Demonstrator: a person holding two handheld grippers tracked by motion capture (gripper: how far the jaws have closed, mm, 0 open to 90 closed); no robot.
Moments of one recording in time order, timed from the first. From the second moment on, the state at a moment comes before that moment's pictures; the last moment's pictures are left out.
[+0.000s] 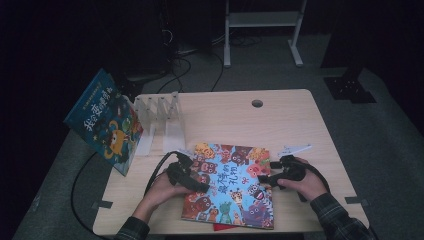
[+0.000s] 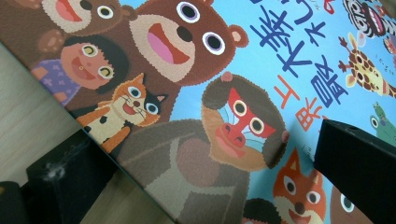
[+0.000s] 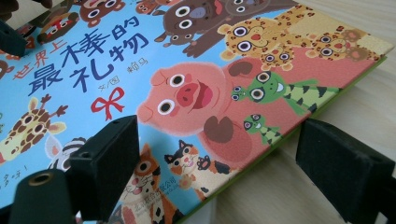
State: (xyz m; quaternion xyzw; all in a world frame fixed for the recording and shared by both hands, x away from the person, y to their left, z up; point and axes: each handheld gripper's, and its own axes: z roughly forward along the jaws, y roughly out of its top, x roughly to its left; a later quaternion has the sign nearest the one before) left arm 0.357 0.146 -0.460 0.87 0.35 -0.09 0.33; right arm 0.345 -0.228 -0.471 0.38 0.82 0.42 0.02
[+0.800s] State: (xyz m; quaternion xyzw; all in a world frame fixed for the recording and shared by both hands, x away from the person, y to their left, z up) left arm 0.355 0.157 -0.439 0.85 0.37 -0.11 0.37; right arm 0.343 -0.219 -0.472 0.38 0.82 0.42 0.01
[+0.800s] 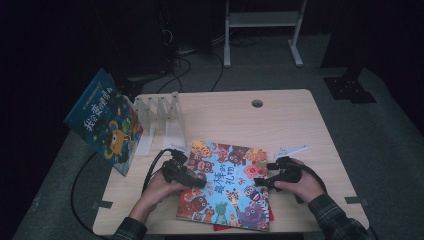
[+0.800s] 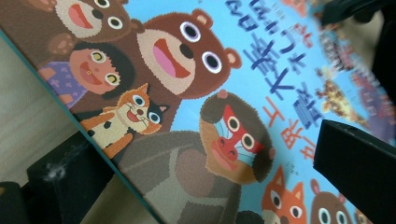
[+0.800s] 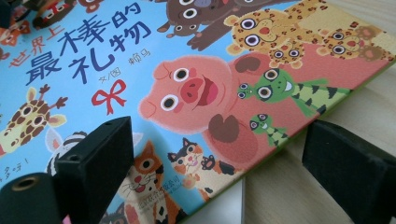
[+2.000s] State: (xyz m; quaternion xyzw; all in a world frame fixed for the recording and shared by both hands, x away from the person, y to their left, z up) left arm 0.353 0.154 -0.419 0.84 0.38 -0.05 0.38; right arm 0.342 -0.227 -0.471 0.36 0.83 0.43 0.00
